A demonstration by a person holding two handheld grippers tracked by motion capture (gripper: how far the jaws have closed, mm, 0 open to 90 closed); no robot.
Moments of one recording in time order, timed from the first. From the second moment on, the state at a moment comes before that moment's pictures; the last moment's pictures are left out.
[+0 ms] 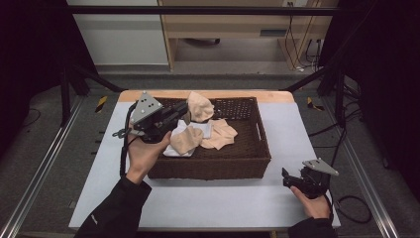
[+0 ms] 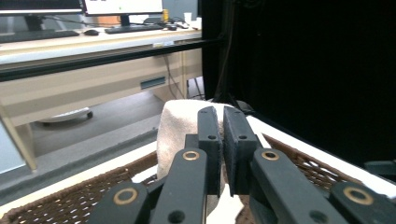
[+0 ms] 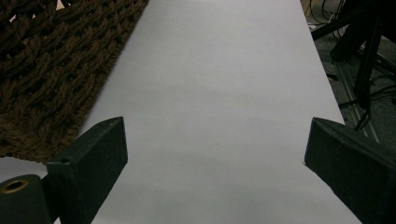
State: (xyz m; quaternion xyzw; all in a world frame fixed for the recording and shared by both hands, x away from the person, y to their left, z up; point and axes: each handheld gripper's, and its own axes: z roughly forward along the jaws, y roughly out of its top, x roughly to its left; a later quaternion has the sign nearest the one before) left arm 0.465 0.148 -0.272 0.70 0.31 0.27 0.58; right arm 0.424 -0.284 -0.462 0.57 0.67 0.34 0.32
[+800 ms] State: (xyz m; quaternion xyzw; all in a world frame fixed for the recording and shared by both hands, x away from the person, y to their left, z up) left arm 0.387 0.172 -0.300 0.72 0.27 0.22 0.60; right arm 0.424 -0.284 -0.462 0.57 0.67 0.34 0.32
